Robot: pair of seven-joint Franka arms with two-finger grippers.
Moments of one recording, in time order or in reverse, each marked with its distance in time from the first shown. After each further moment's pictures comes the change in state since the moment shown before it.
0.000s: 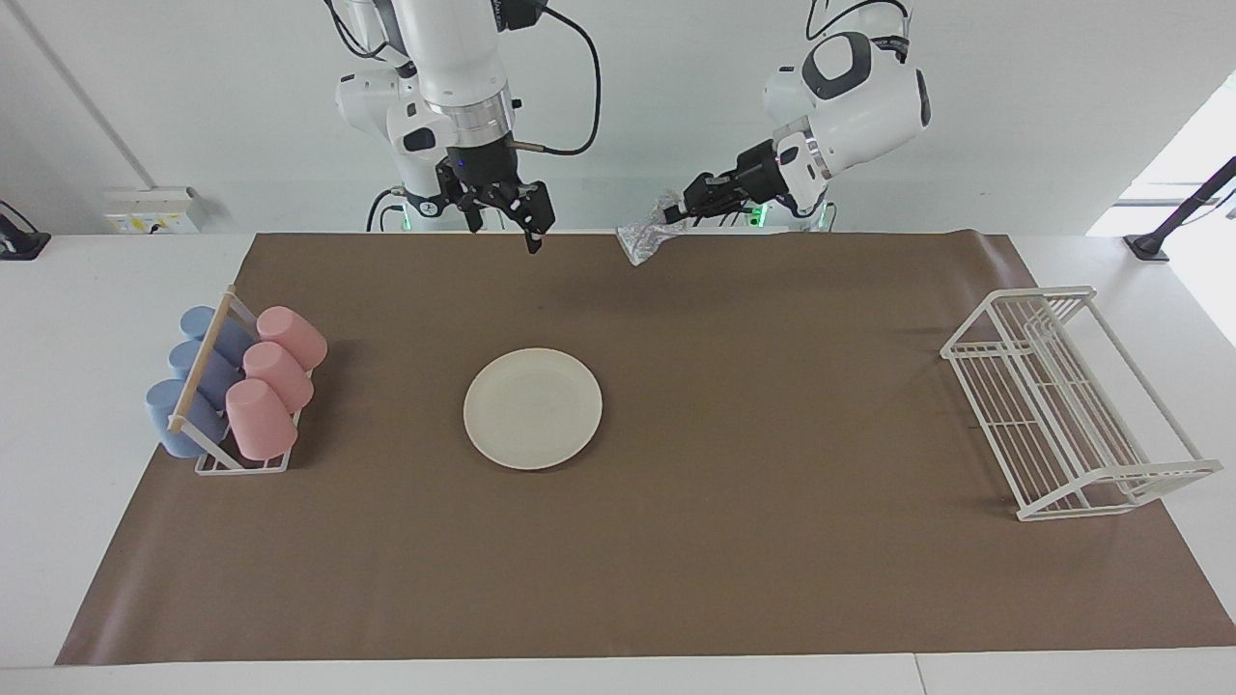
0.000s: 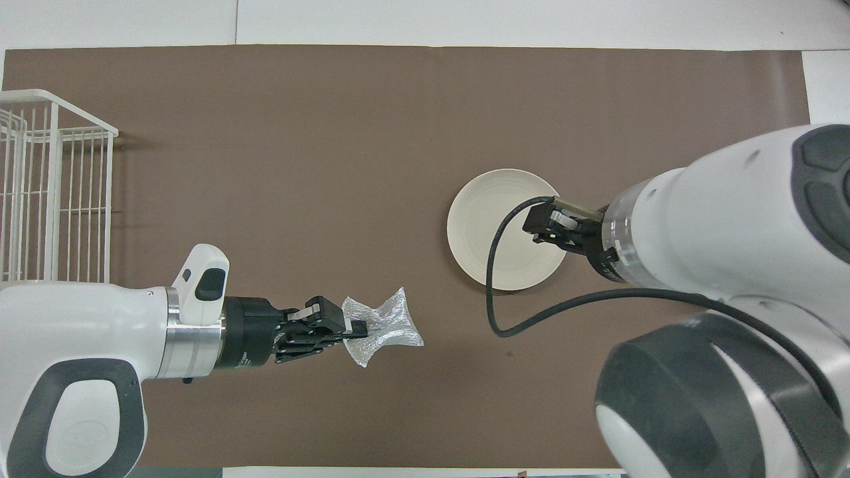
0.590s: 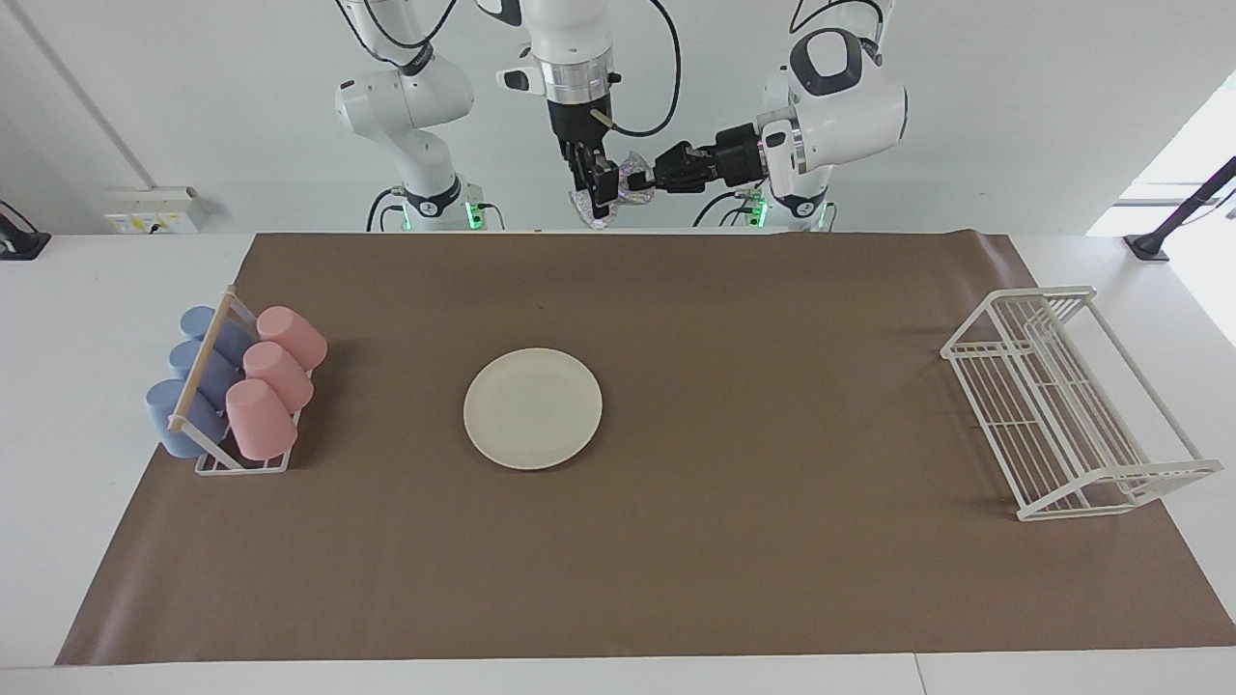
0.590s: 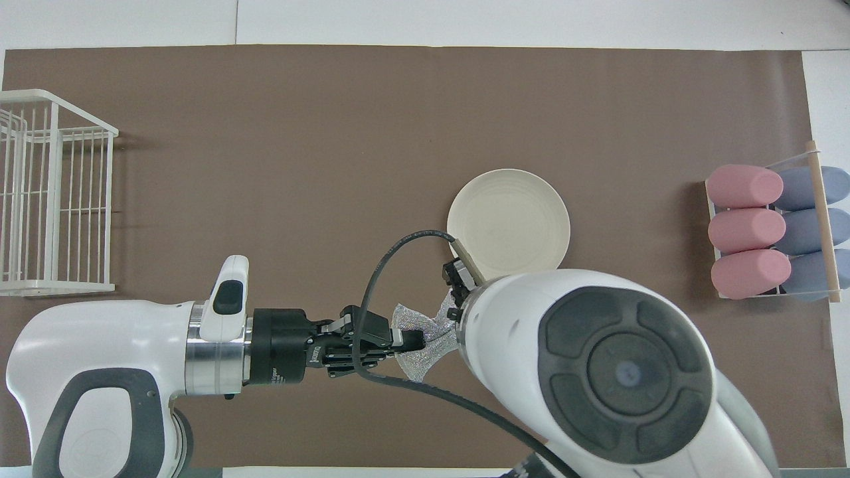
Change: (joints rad) left arm -0.094 0.000 -0.009 0.001 -0.443 0.045 0.138; right arm 0.239 -0.006 0.009 0.000 0.002 0.000 0.876
